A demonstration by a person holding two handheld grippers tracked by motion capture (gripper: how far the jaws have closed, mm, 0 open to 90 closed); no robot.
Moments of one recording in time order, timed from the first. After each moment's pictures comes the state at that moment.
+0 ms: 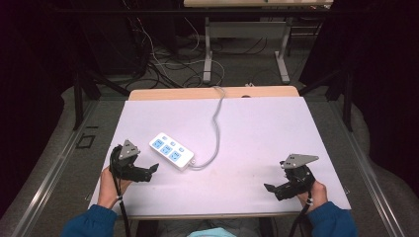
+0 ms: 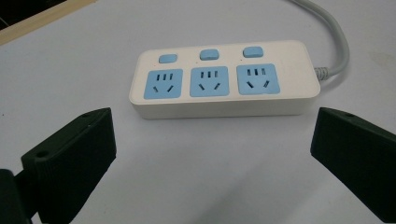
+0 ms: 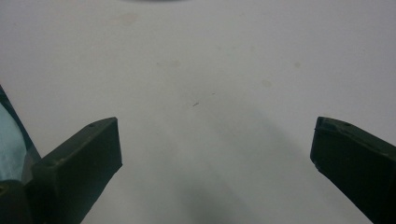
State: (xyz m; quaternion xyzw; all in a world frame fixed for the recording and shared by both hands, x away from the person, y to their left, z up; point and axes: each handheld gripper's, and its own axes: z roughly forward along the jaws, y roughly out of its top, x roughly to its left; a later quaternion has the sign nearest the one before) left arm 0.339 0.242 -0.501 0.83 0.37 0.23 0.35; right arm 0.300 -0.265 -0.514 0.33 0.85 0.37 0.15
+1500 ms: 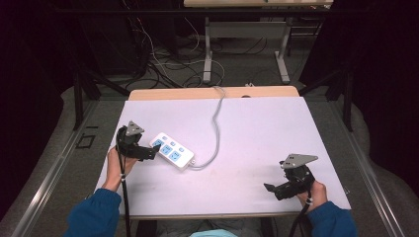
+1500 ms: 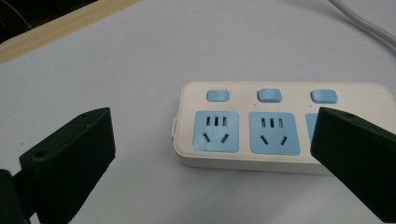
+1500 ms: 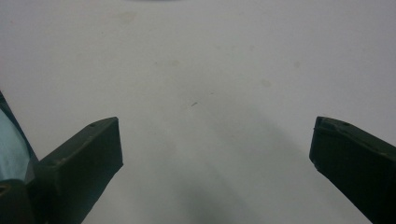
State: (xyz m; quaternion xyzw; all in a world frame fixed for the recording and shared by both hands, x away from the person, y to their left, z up) left arm 0.407 0.241 -0.501 0.82 0.40 0.23 0.34; right arm 0.302 -0.265 -0.515 0.33 0.86 0.37 0.15
